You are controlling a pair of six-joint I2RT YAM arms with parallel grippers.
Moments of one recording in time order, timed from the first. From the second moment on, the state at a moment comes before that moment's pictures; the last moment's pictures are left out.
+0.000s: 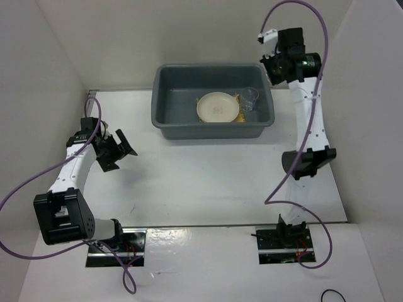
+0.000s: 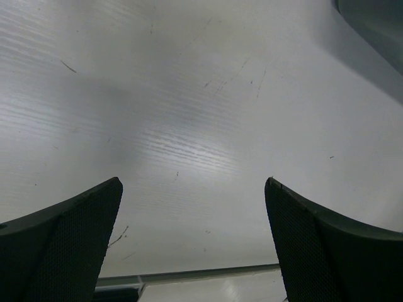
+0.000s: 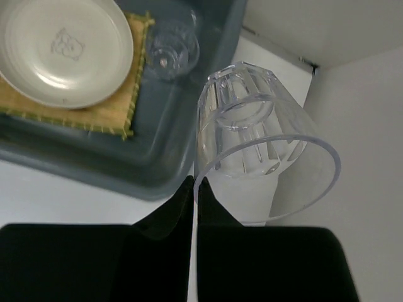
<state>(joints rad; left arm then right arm) 0.20 1.34 1.00 -0.77 0.28 -0.46 0.14 1.99 2.58 -1.28 0.10 -0.37</state>
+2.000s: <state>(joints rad) 0.21 1.31 0.99 -0.77 0.24 -0.48 0.24 2.47 2.83 -1.30 0.30 -0.36</state>
